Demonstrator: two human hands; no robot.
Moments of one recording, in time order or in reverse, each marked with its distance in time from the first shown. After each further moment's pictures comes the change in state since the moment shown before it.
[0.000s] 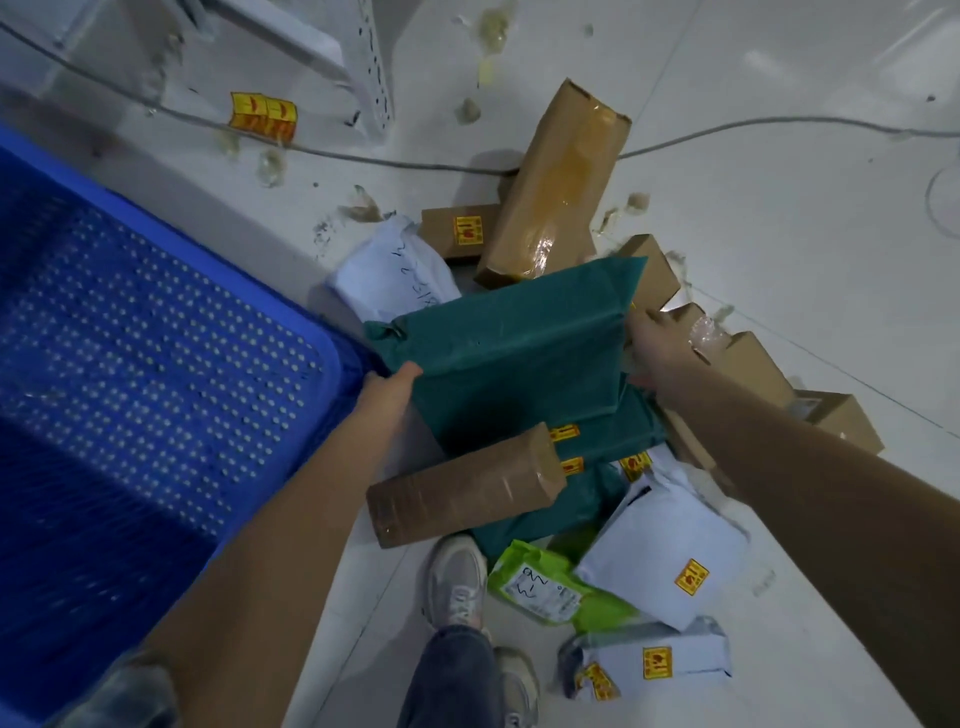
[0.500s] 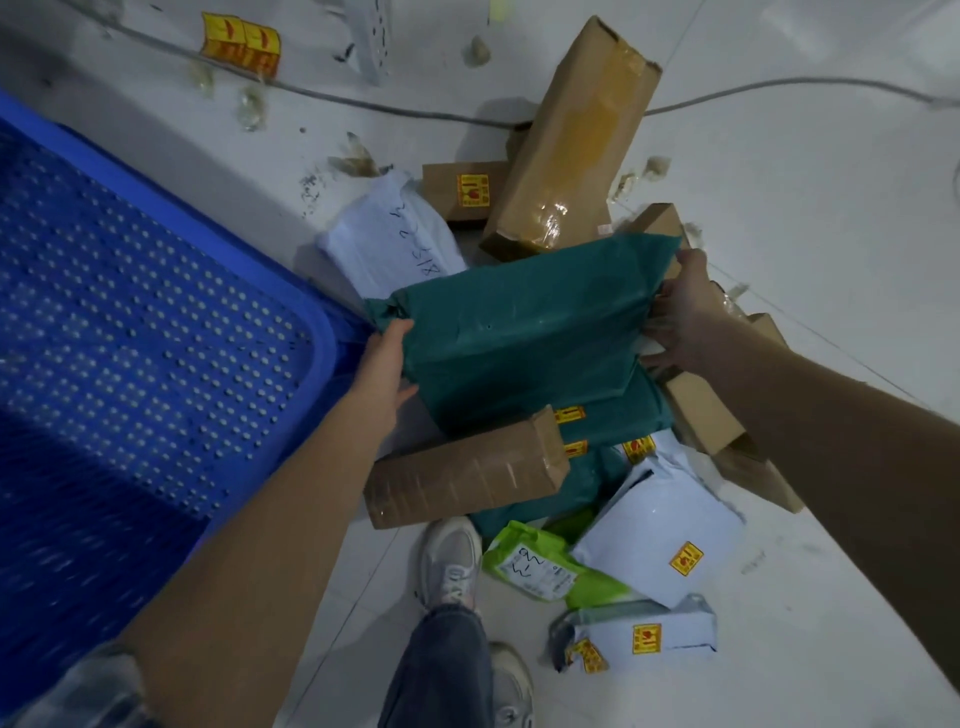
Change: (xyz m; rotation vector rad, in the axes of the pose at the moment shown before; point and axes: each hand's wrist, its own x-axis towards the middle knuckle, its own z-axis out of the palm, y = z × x) left_hand 0.014 -0.002 0.007 -0.481 -0.161 0.025; right_hand 0.019 -0.018 0.007 0.253 -0.038 0.187
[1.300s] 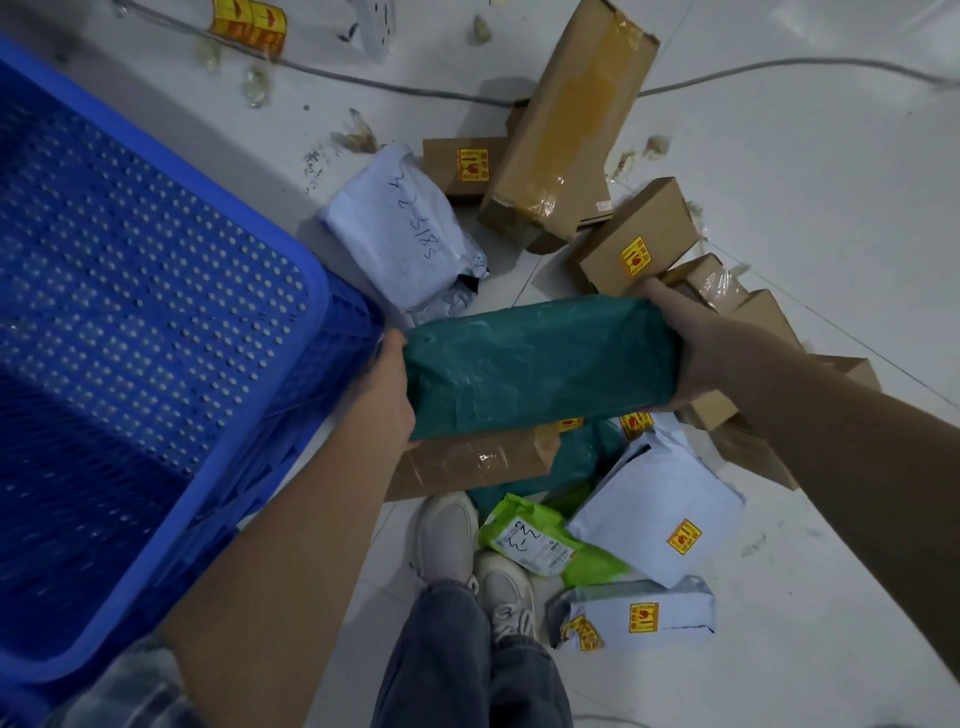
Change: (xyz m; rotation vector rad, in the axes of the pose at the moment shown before) left_hand -0.027 -0.049 -0.010 -0.067 0.177 -0.244; right_hand -0.020 0.041 -0.037 -0.165 -0.135 0.340
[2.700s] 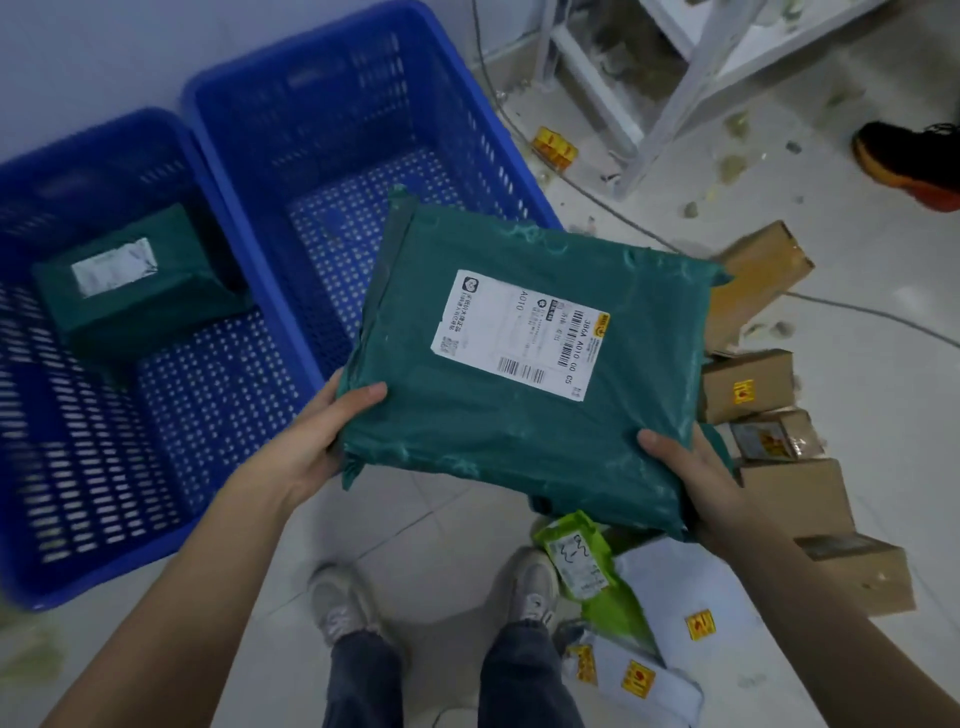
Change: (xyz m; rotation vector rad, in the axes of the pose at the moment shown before) left_hand -0.207 -0.097 -0.322 -0.324 -0.350 0.547; right_hand -0.203 0.189 0.099 -0.341 -0.560 -0.730
